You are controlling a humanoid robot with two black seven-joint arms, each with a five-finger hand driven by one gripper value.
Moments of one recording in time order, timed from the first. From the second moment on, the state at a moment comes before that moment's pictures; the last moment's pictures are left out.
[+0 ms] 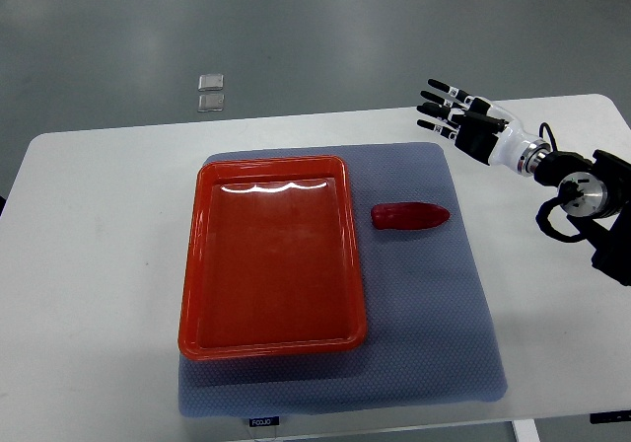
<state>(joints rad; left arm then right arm) -0.04 0.00 0.07 -0.17 0.12 0.03 -0.01 0.83 -0.28 0.58 0.52 -0.01 0.47 0.10</state>
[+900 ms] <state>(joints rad) -0.04 0.00 0.07 -0.17 0.12 0.03 -0.01 0.92 -0.37 0.57 0.67 -0.99 0.54 0.25</state>
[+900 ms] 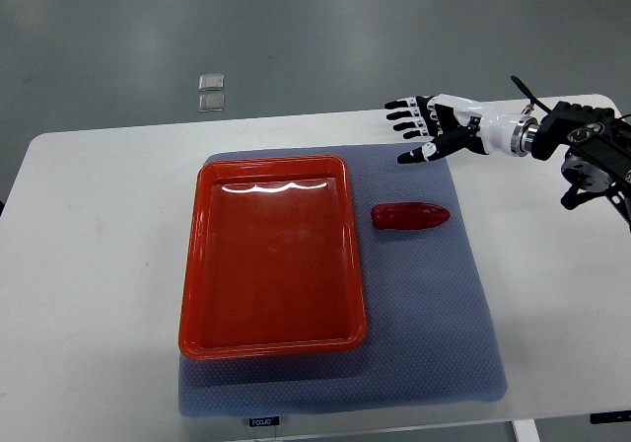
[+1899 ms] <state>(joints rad) -0.04 0.00 0.07 -0.17 0.12 0.03 -0.01 0.95 -0.39 0.13 0.82 -1.40 0.10 0.29</state>
